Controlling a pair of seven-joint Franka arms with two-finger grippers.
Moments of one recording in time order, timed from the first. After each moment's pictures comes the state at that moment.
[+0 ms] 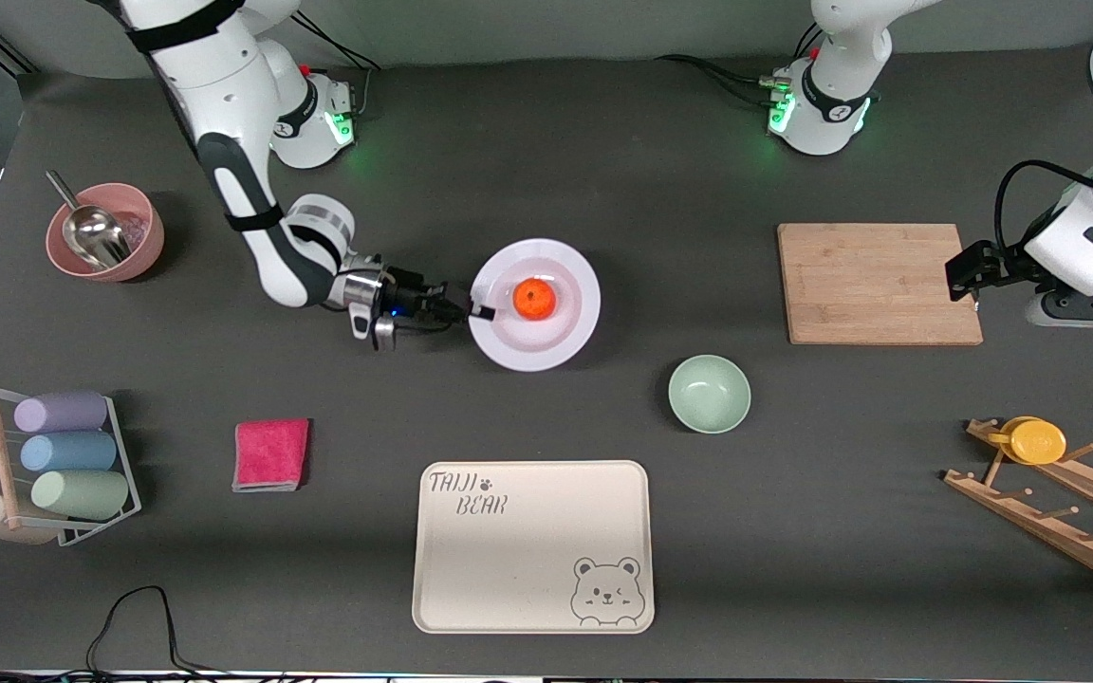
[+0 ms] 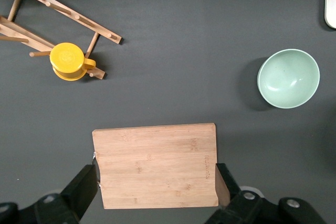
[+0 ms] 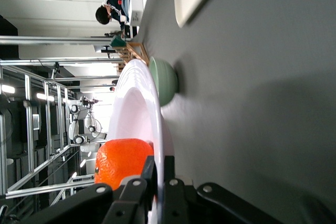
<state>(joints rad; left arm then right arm) 0.40 -0.03 -0.45 -1.77 0.05 1.73 0.03 0.44 0.43 -0.07 -2.29 2.01 2.04 -1.14</state>
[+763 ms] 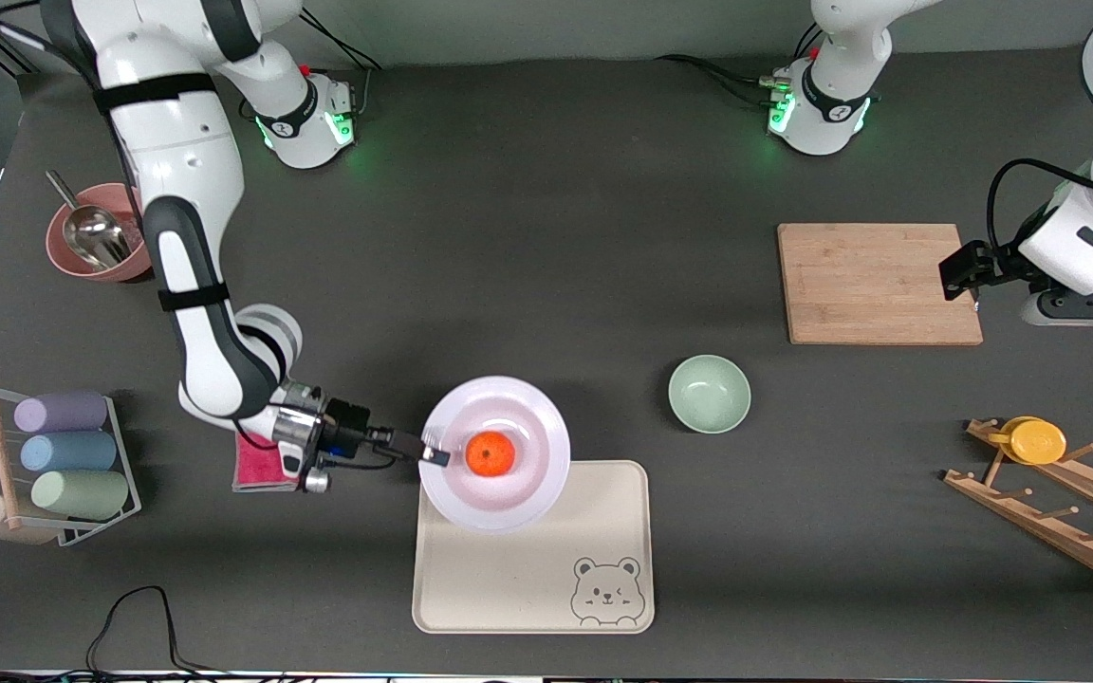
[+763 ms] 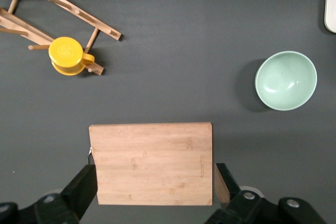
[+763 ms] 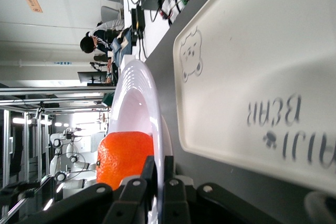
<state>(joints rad) 0.39 -0.04 -0.46 -1.77 0.05 1.71 -0.02 0.37 0.79 -0.18 -1.58 1.74 2.12 -0.73</state>
